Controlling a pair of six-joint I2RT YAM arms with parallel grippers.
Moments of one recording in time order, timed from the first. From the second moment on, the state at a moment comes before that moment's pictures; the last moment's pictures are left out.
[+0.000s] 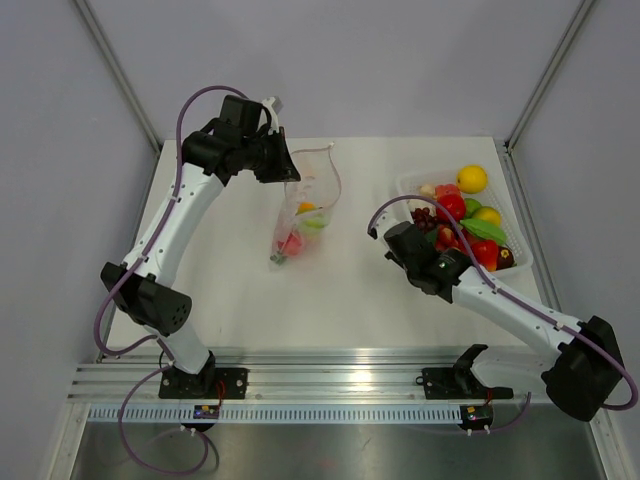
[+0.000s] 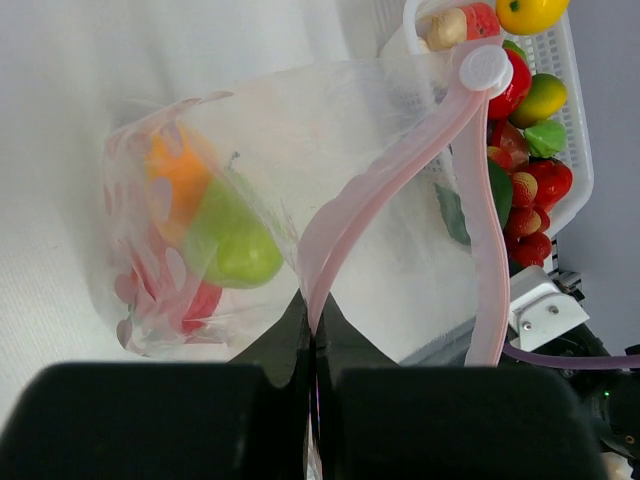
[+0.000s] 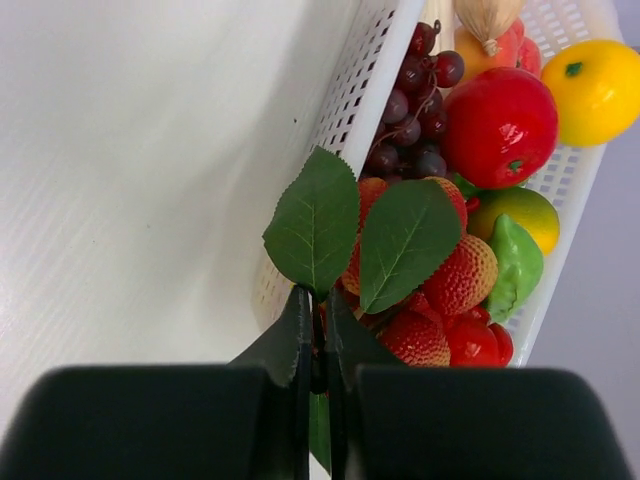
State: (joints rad) left arm -0.41 1.69 1.95 -0.99 0.28 -0.47; right arm 0.72 1.18 0.85 -0.56 0.56 -0.33
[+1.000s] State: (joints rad) left arm -0.47 1.69 1.90 -0.96 0.29 -0.49; right arm 0.64 1.07 1.08 -0.46 0.62 -0.31
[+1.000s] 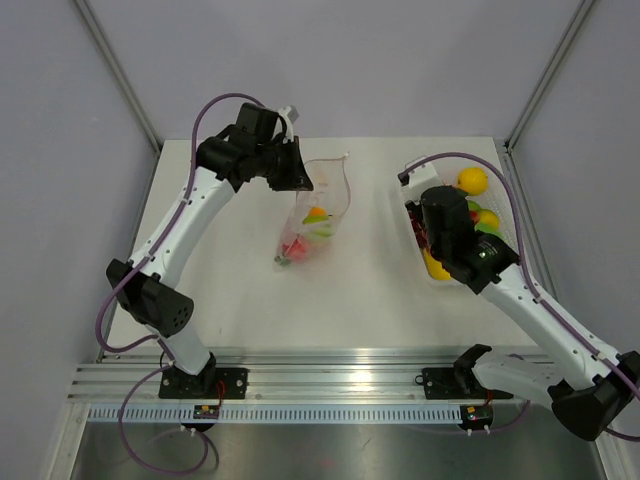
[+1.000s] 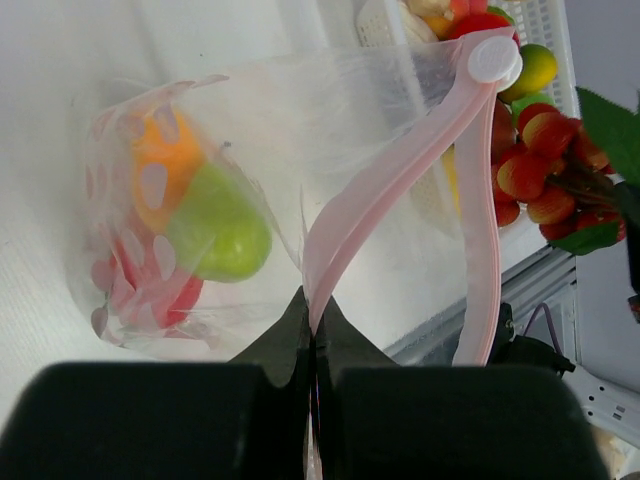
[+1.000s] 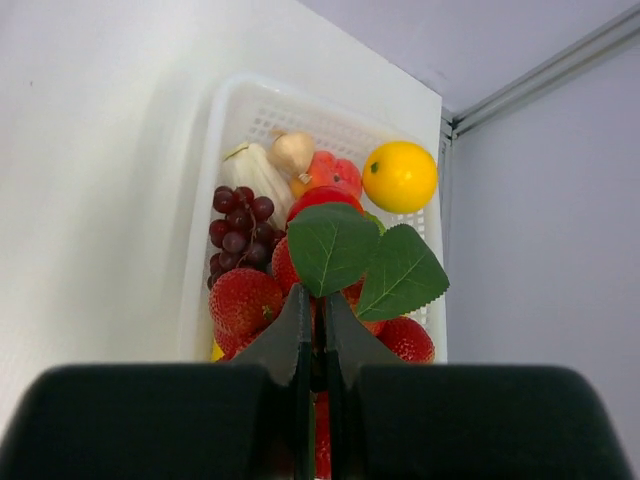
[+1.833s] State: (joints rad) left arm -0.54 1.80 2.06 -1.00 0.29 -0.50; right arm 0.61 1.20 1.79 -0.61 0.05 0.04
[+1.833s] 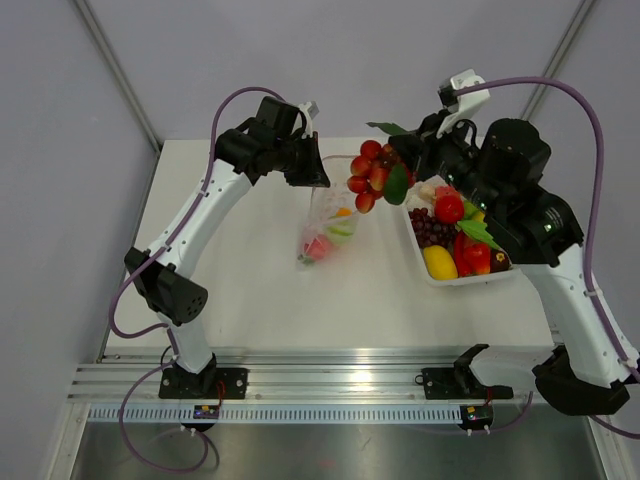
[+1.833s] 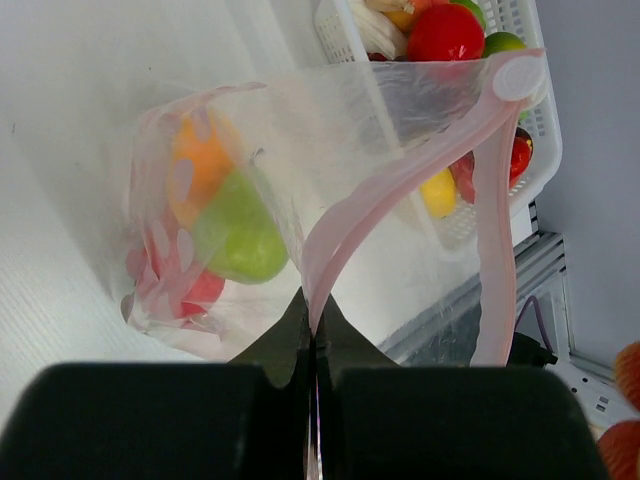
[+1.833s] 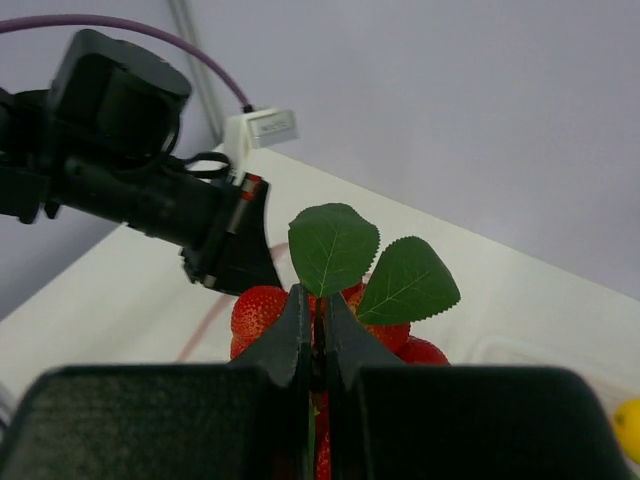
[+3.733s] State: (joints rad) left arm -0.67 1.80 1.86 -0.96 0.31 -0.40; right arm 0.59 1.30 1.38 -0.39 0.27 0.46
